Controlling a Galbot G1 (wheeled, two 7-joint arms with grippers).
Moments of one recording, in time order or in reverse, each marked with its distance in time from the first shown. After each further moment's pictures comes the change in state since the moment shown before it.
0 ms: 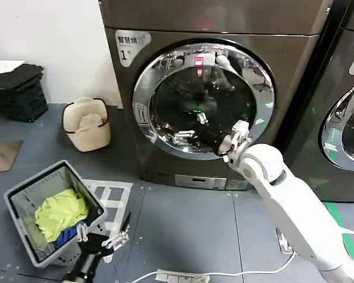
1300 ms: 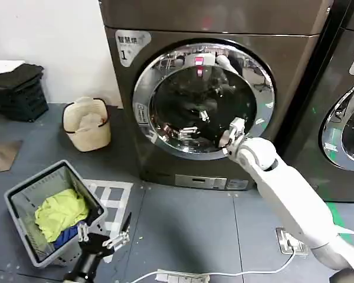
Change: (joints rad) left arm -0.002 0.001 0.002 0.005 0.016 -0.008 0.001; right arm 0.131 0.030 -0.079 -0.296 0.017 0.158 -0.198
